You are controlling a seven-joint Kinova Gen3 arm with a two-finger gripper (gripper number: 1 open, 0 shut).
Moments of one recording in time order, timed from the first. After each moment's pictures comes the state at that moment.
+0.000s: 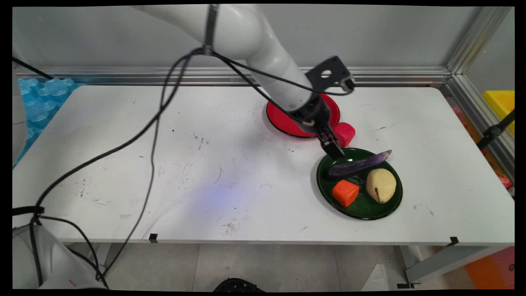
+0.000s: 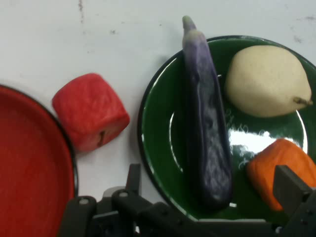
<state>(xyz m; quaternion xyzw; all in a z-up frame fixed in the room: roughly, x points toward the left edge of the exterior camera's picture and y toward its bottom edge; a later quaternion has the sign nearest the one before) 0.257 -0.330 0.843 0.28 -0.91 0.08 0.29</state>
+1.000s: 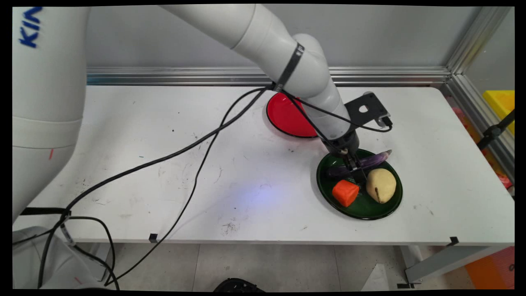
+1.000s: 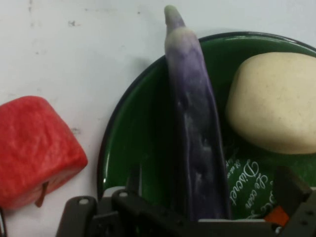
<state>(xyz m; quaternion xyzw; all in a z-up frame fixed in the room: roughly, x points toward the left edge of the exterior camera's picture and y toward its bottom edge) 0.169 -0.356 0.779 0.28 -0.93 0.07 0.24</state>
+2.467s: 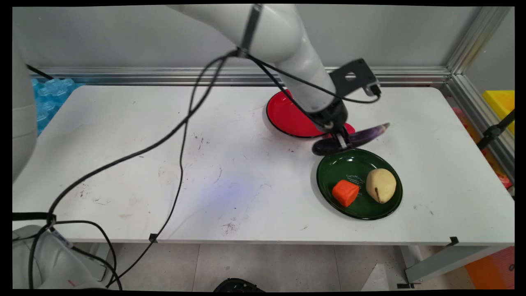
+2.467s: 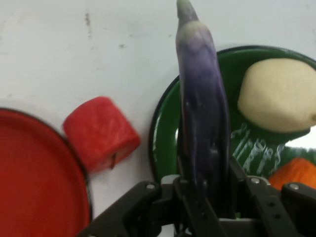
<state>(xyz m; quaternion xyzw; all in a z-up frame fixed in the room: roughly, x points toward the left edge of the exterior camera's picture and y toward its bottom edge) 0.219 -0.336 0.853 0.26 -0.92 0.12 0.25</state>
